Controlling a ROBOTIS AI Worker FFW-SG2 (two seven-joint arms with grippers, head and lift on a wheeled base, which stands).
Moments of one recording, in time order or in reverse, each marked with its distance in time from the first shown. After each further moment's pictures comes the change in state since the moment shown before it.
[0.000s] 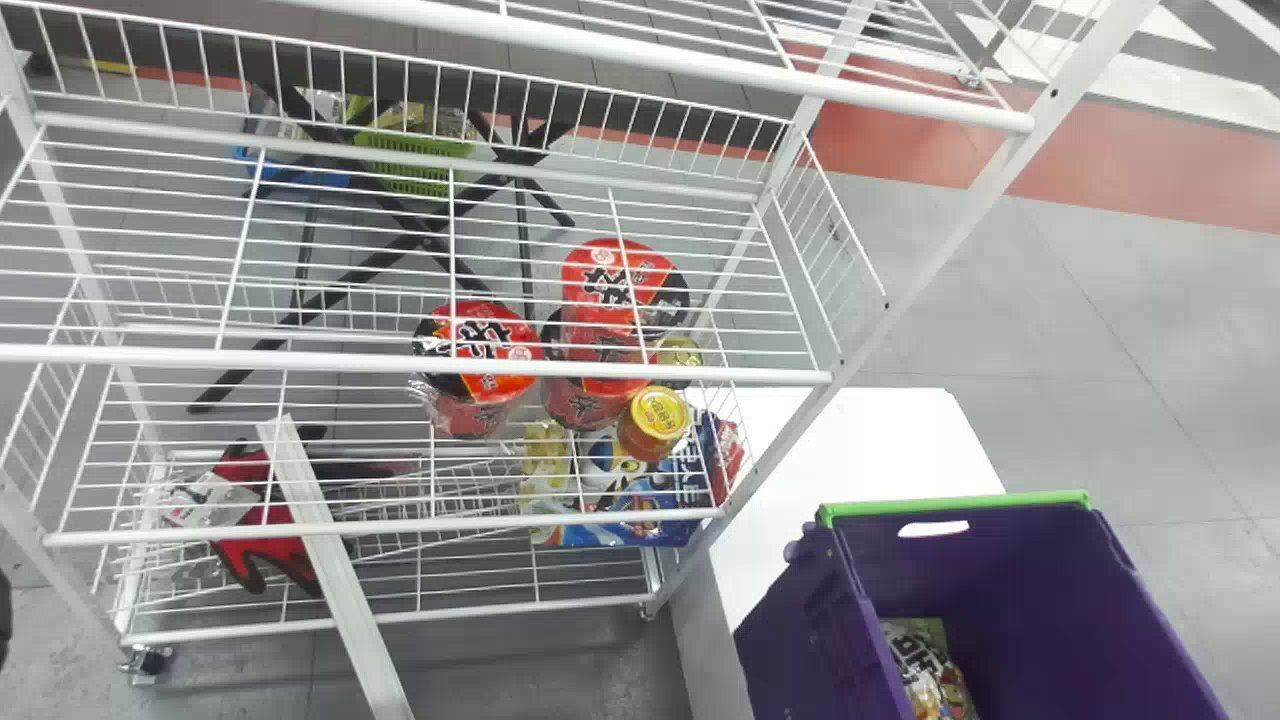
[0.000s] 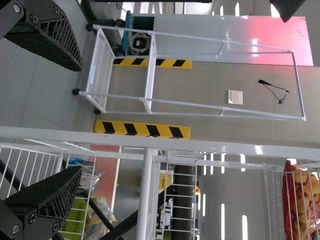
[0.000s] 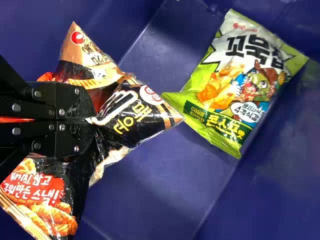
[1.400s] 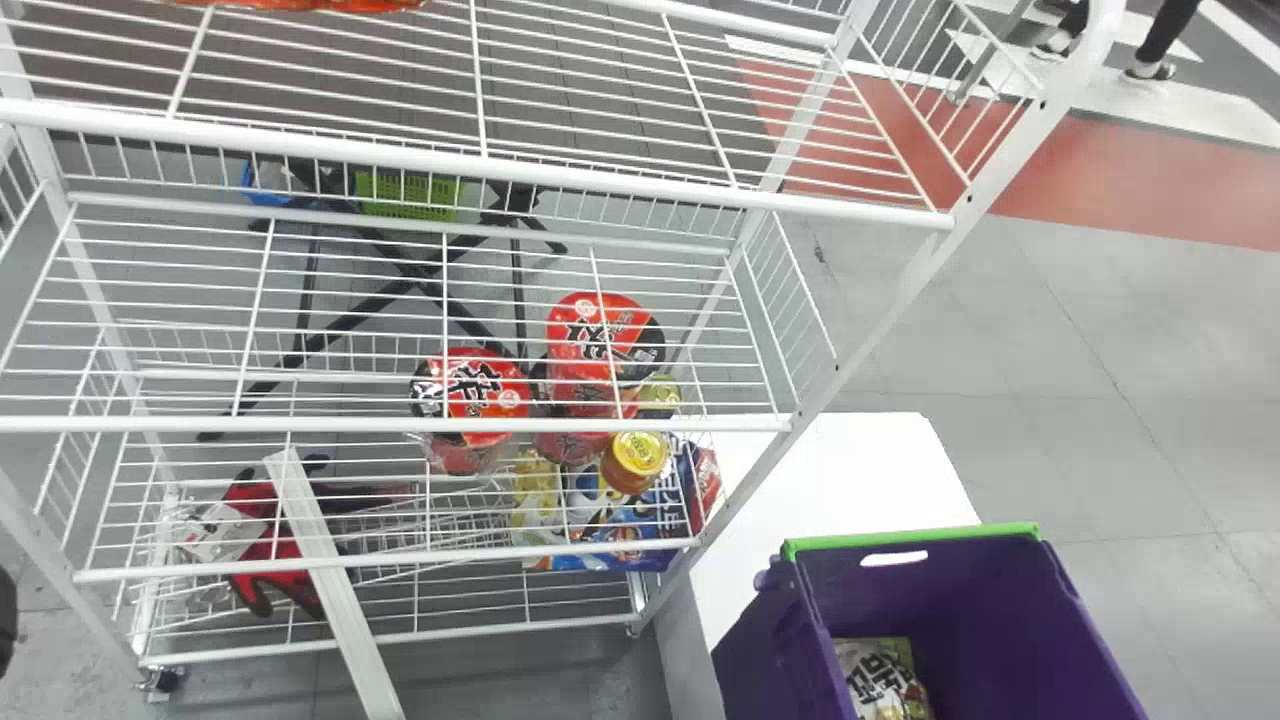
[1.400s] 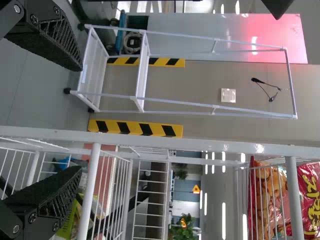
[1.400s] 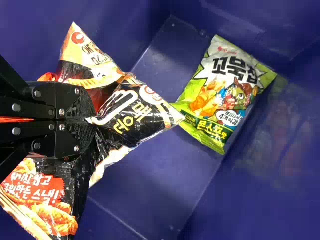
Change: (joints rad) left arm -0.014 0.004 -0.005 0.023 0.005 0.005 -0.007; right arm 0.004 0.007 -0.020 -0.010 0.004 0.000 0.023
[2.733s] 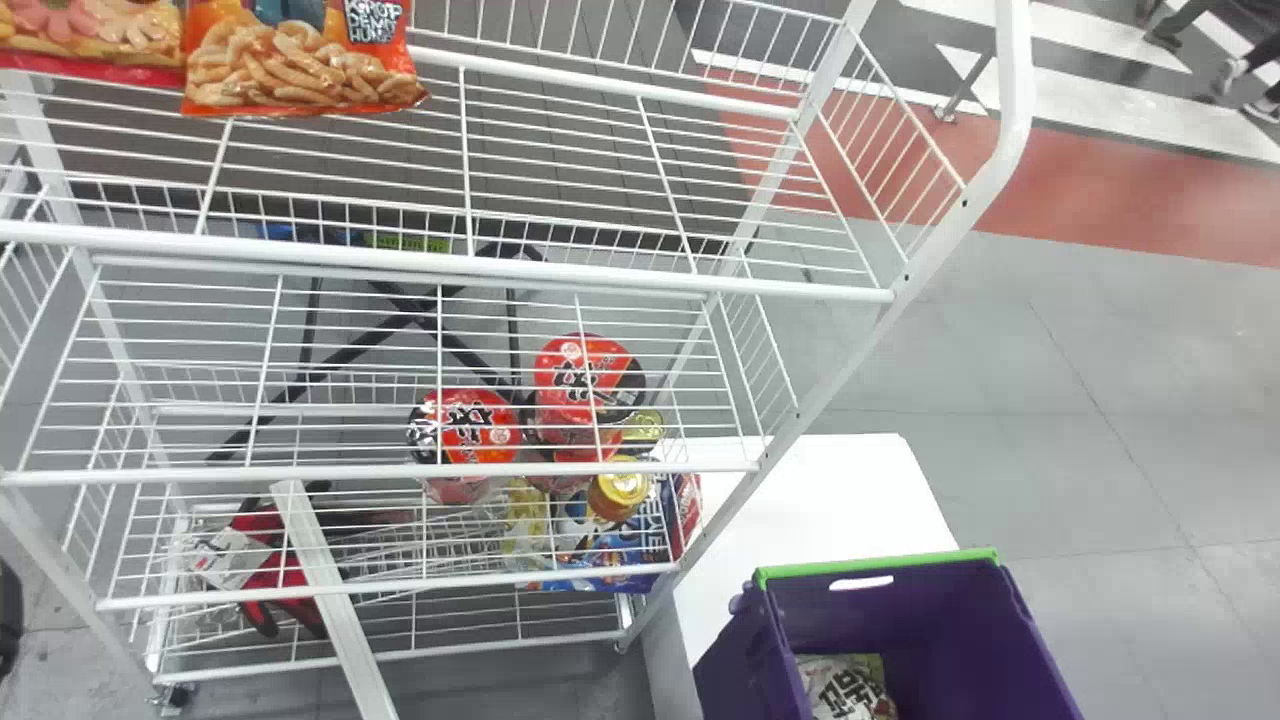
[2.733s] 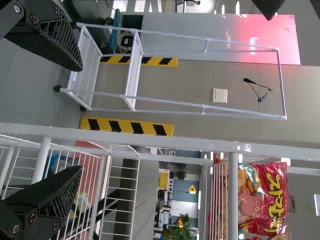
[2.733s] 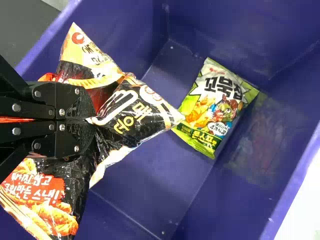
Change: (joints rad) left arm -0.007 -0.002 -0.010 0.008 0.016 -0.008 0.002; right arm 0.000 0.009 -0.007 -0.015 0.001 0.000 0.007
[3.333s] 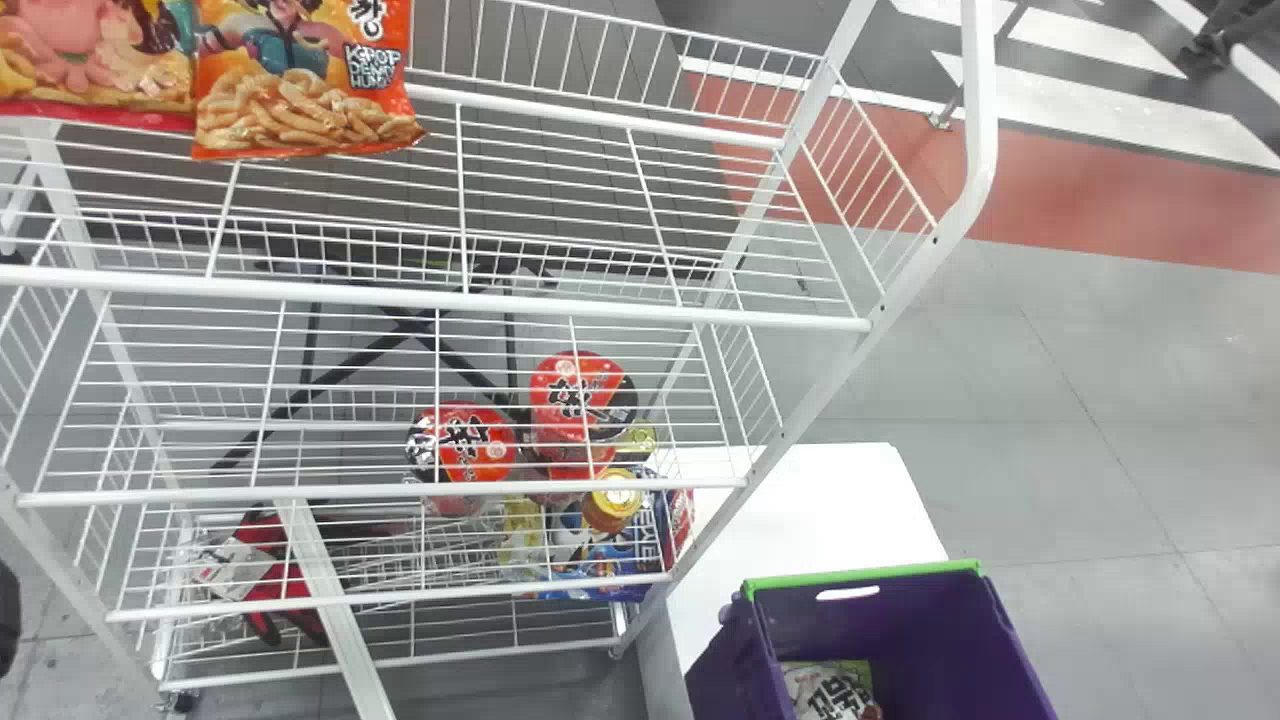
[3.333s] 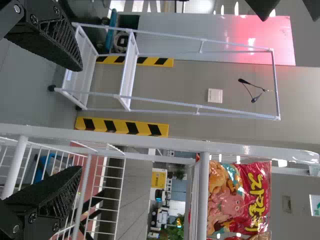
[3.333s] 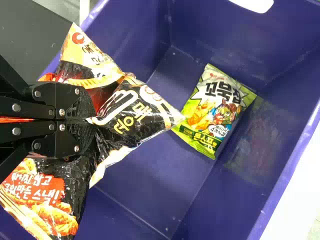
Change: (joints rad) left arm 0.001 0.003 -0.002 0.000 0.005 -0.007 -0.002; right arm 0.003 0.009 -0.001 -0.001 -0.001 0.000 0.002
